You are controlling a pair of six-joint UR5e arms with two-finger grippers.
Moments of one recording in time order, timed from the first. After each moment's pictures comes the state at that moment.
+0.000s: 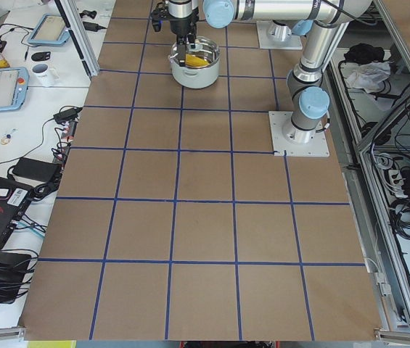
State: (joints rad) left arm -1.49 -1.62 -1.49 -1.58 1.60 0.03; right arm 1.96 -1.24 1.51 -1.78 -1.52 0.46
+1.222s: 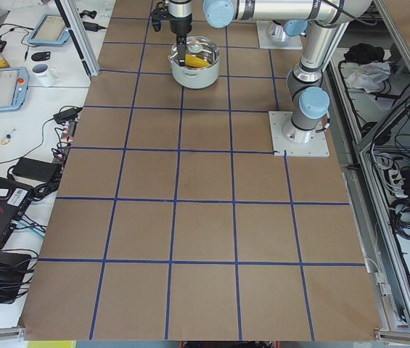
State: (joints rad) left arm -1.49 -1.62 -1.49 -1.58 1.60 0.03; right arm 1.70 -1.47 1.47 -1.69 -1.56 0.08
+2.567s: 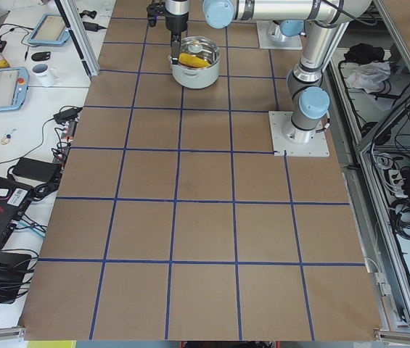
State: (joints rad) left arm -1.49 -1.62 -1.49 -1.48 1.60 0.04; right arm 1.60 -1.55 1.48 -1.65 -1.55 -0.10
